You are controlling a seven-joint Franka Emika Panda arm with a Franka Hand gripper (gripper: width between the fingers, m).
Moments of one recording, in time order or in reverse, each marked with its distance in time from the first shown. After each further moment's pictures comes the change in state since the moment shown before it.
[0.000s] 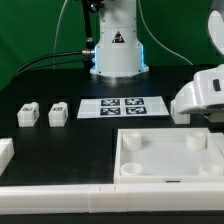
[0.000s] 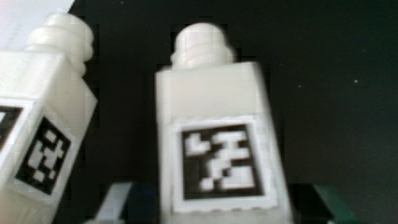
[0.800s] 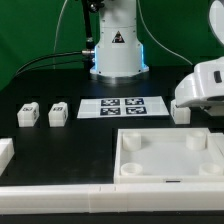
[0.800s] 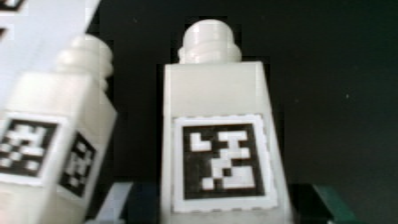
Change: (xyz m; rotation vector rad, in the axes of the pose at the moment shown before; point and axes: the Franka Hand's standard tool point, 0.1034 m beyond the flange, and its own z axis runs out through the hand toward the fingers) arm -0.020 0.007 -0.022 -0.014 -0.012 0.004
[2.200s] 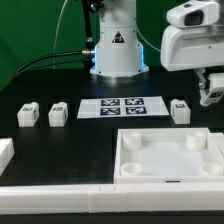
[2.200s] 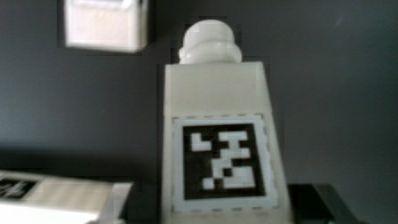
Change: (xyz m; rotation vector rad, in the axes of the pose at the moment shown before) arm -0.009 0.037 -0.074 0.095 0.887 -0.014
